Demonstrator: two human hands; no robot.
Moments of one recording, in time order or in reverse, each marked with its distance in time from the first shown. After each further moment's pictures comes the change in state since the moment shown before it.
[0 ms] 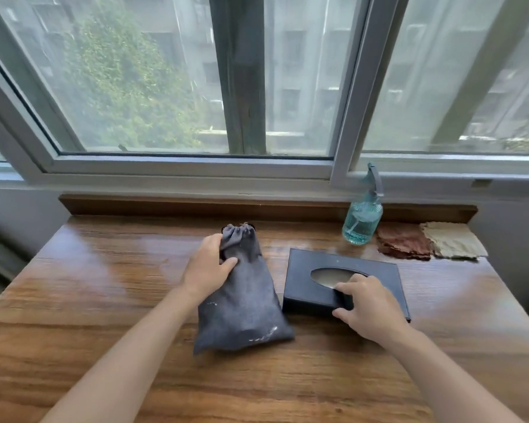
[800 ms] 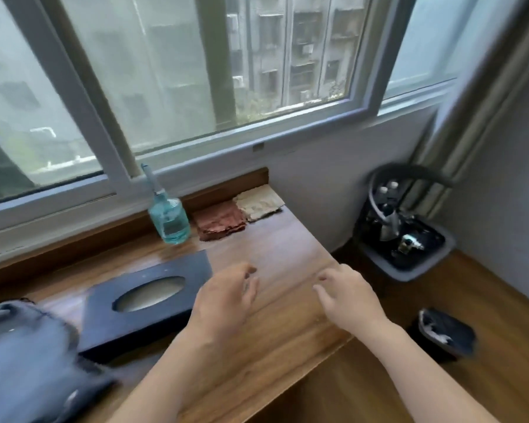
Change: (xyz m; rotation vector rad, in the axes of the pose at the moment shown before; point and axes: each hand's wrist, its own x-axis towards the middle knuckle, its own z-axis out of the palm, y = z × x) left_hand -0.107 0.298 0.201 0.071 -0.373 0.622; right_hand -0.184 0.227 -0.018 0.239 0.288 0.563
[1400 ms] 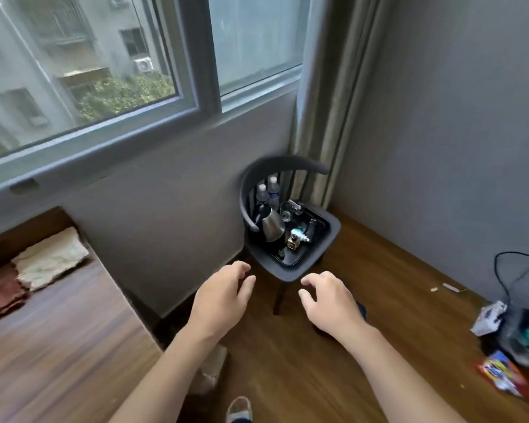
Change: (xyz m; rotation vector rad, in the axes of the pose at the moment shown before) left_hand 0.172 0.294 0.235 -0.073 -0.180 0.146; right_hand 0.038 0.346 -0.118 0.083 -0.014 0.375
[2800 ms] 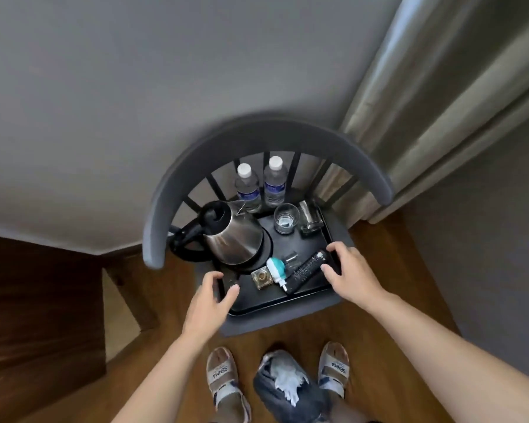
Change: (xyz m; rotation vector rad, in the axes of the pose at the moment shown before) left_hand 0.345 -0.037 0.392 -0.415 0.068 -0.961; right_hand 0.602 0.284 0.069 -0.104 -0.502 -0.303
